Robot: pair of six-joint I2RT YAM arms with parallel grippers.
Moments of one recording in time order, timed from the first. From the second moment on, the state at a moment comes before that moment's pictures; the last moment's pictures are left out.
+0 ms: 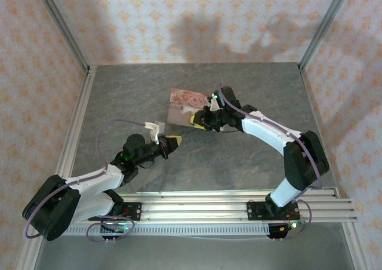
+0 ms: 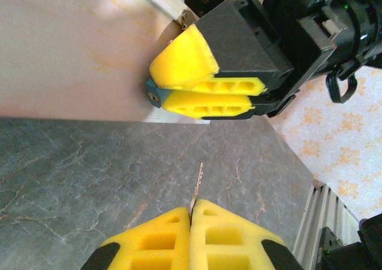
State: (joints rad) left arm -0.54 1.12 0.27 0.64 0.36 -0.58; right arm 0.55 1.60 1.15 -0.36 -0.58 0.90
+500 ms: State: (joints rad) left arm -0.47 1.33 0.36 0.77 0.48 -0.60; right arm 0.53 1.61 1.18 -0.40 -0.68 0.92
